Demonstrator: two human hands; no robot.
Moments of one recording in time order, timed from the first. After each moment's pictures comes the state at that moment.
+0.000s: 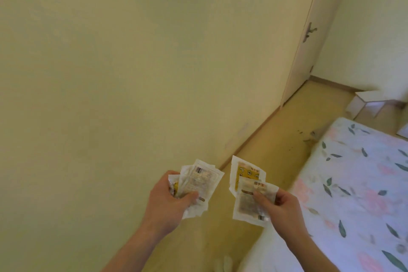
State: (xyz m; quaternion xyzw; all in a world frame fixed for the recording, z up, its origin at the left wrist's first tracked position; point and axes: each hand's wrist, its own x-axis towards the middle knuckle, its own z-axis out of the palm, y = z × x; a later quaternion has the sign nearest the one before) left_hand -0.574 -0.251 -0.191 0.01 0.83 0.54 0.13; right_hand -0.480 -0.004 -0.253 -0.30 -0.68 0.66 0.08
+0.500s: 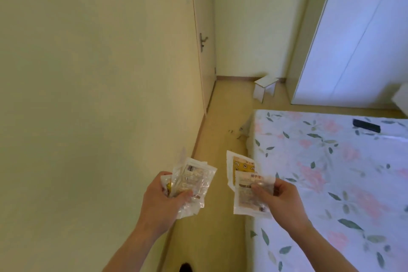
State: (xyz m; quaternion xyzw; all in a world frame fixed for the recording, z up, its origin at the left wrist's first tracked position) left_hand -0.824 -0.029 -0.200 0.23 0.78 0.51 0.27; right_hand -0.611 0.150 -0.233 -0.44 -0.62 0.60 0.25
